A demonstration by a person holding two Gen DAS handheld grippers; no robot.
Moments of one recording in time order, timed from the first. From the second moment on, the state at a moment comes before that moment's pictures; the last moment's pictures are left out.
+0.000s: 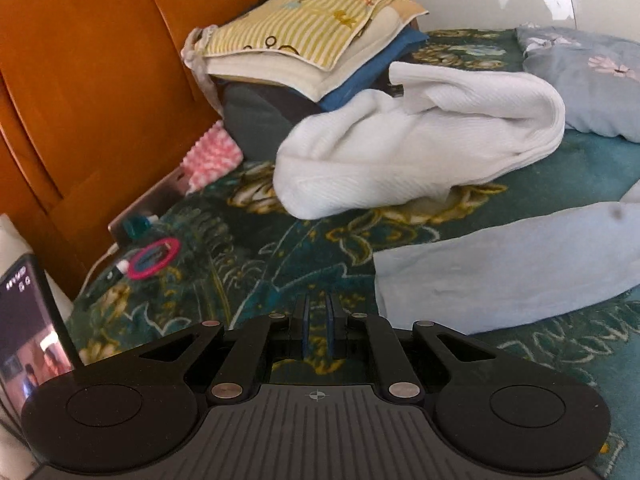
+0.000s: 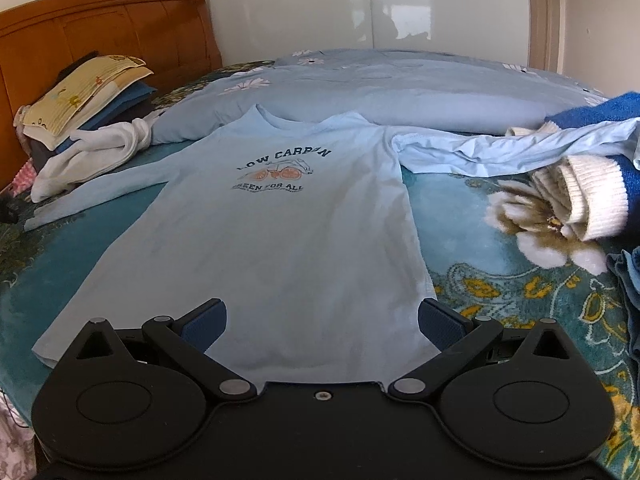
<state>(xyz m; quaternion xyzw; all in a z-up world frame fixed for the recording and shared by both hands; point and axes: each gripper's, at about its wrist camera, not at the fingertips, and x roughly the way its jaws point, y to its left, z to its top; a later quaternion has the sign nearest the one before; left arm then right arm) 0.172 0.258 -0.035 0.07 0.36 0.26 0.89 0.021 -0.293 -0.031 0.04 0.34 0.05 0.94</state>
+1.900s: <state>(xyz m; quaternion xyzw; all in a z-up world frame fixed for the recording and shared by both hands) 0.013 0.009 -0.048 -0.01 0.36 -0.05 0.93 -0.034 -0.368 -0.045 0.14 0.32 0.00 0.94</state>
